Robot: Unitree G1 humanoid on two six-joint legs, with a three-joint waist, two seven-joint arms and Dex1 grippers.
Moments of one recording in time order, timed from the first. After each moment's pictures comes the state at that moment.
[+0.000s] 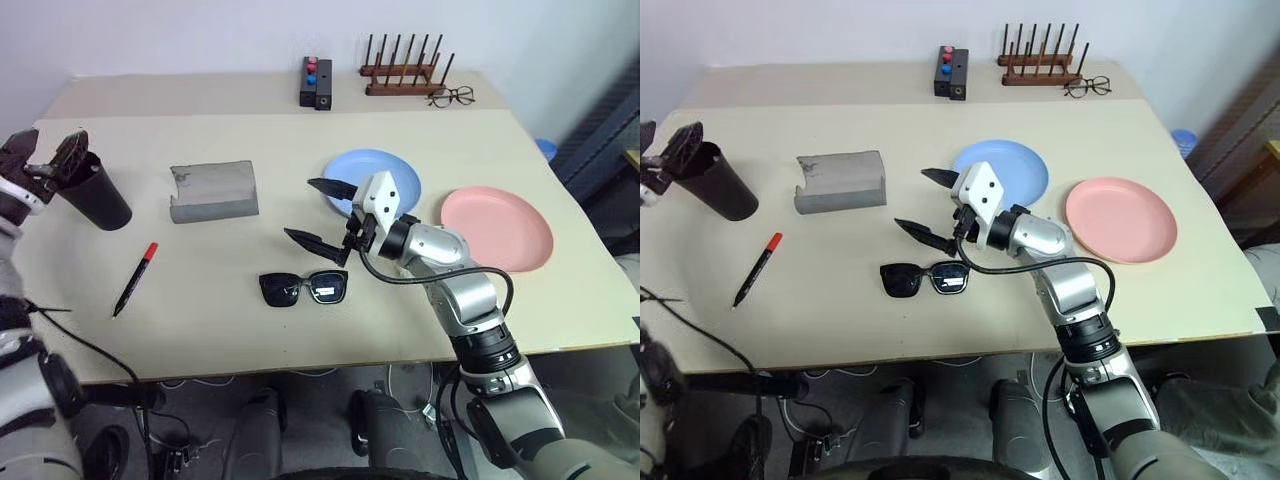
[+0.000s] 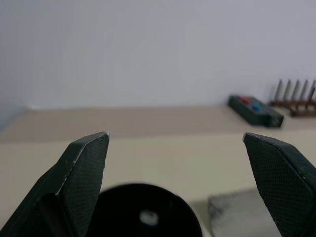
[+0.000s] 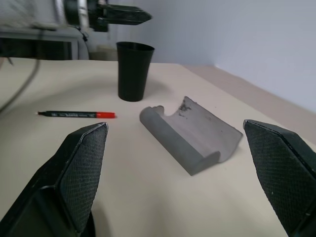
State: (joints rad) left arm -0.58 0.86 0.53 0.49 -0.49 0.31 -0.77; right arm -0.55 -0.26 0.19 -0.08 0.26 0.21 0.79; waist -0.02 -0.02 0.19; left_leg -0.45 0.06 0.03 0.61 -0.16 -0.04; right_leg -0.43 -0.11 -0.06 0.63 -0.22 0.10
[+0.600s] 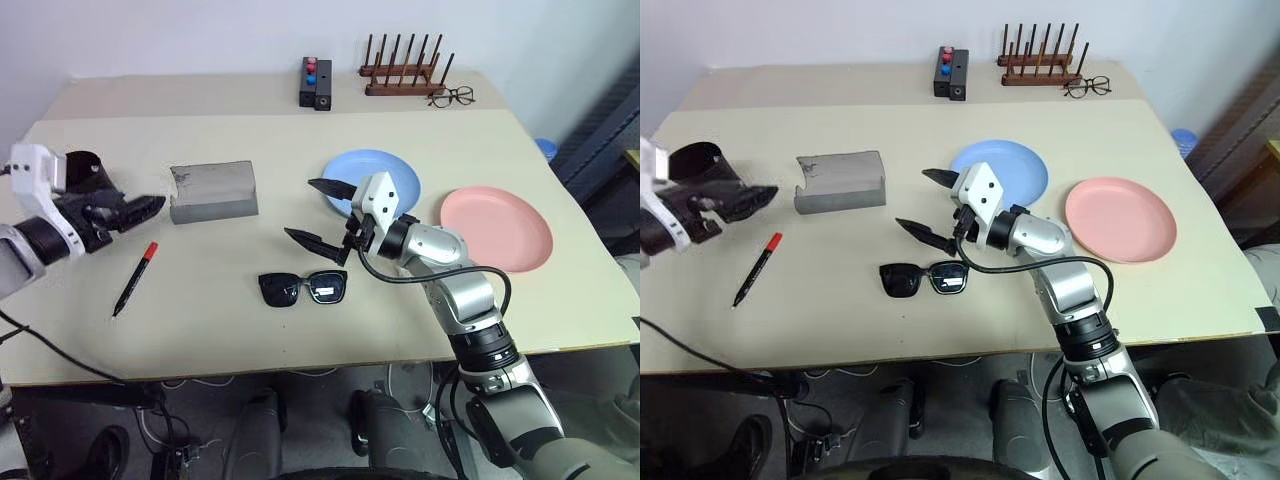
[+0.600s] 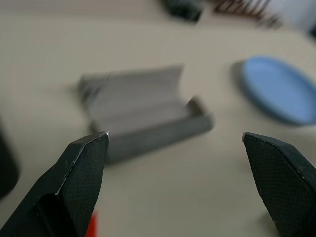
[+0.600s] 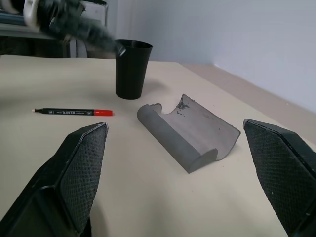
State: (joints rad) left arm -0.33 0.91 0.54 -0.17 -0.82 1.14 -0.49; right arm -0.56 -0.25 0.19 -0.05 0.24 0.19 0.79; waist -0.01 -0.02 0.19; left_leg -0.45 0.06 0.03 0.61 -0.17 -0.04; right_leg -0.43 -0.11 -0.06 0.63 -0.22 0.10
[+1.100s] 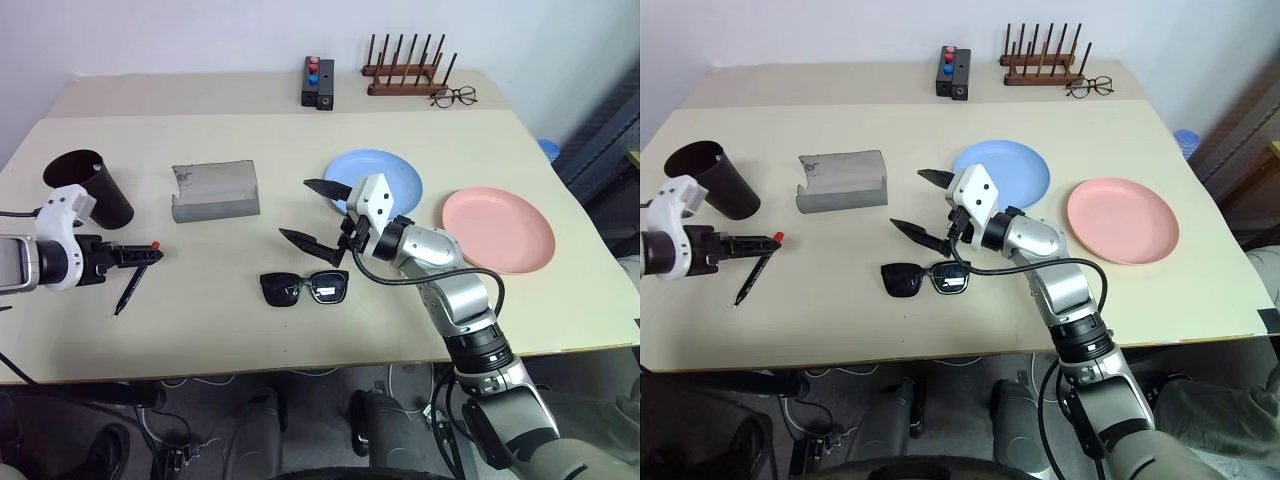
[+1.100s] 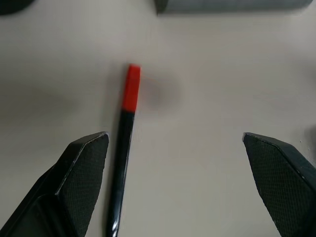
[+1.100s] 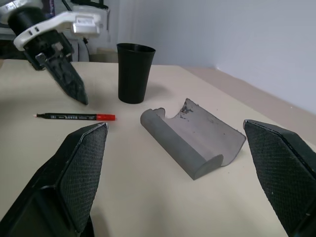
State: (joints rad) left arm -0.52 1.08 0.23 0.08 -0.75 1.51 -0.54; right arm -0.55 -0.23 0.20 -0.05 0.24 0.18 0.77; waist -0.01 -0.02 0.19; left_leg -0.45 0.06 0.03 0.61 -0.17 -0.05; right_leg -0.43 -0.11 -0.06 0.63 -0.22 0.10
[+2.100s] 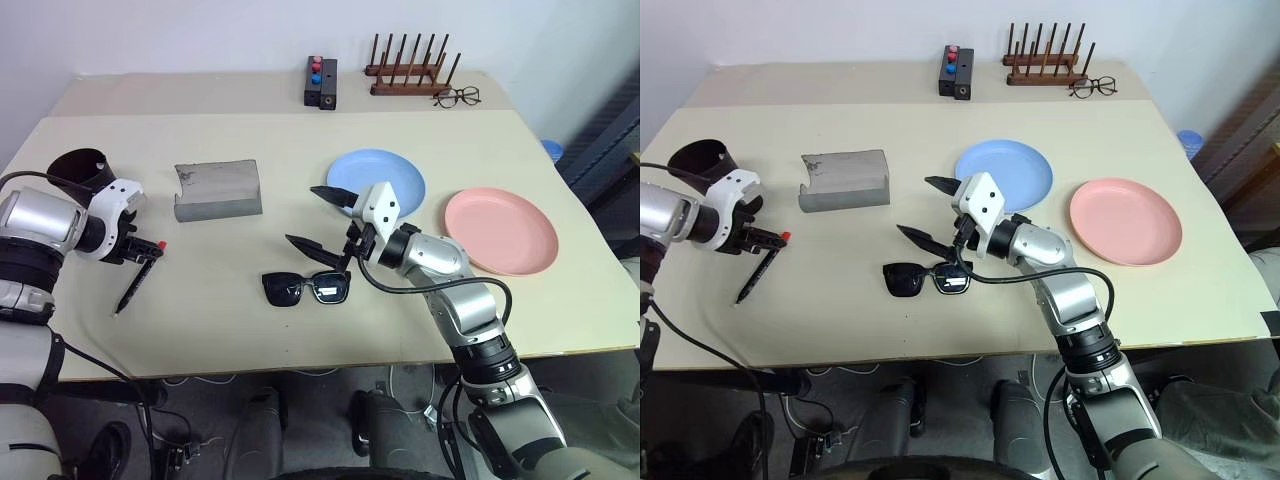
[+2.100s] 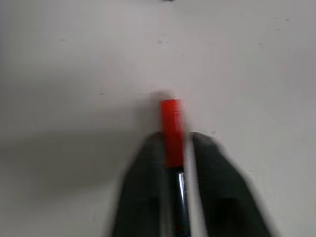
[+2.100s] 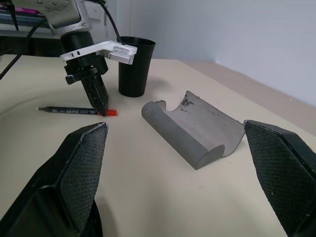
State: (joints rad) left arm -0.93 0.98 -0.36 0.64 -0.16 1.04 -1.11; right arm -0.50 -0.26 0.20 -0.11 0.24 0.20 0.76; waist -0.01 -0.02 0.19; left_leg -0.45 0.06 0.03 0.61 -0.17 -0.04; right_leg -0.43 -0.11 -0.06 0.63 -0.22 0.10
